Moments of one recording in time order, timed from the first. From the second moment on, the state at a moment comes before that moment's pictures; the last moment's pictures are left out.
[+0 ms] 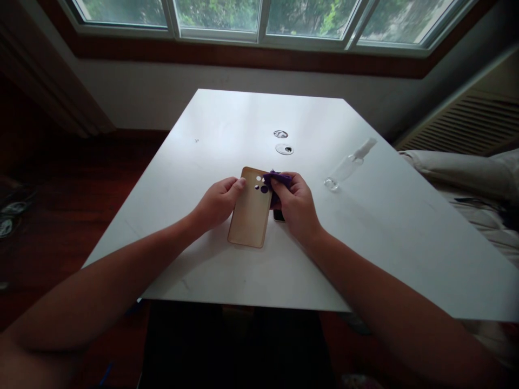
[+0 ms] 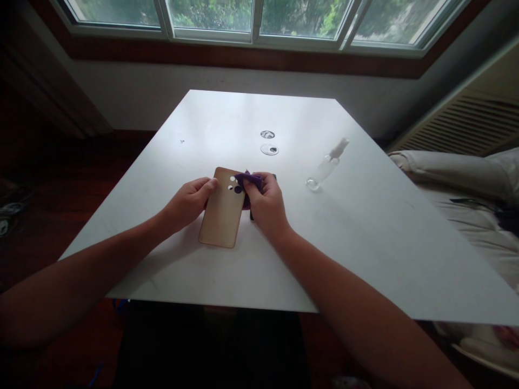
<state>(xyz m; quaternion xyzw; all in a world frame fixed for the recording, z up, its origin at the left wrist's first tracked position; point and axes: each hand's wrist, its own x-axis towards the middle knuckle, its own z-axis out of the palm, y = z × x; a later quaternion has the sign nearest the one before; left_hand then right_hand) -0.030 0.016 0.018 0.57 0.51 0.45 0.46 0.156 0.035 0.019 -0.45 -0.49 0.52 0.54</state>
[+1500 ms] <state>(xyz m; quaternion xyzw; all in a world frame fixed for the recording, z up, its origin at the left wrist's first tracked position) -0.025 0.004 0.032 0.60 0.54 0.46 0.36 0.162 0.041 0.032 -0.38 -0.44 0.64 0.50</state>
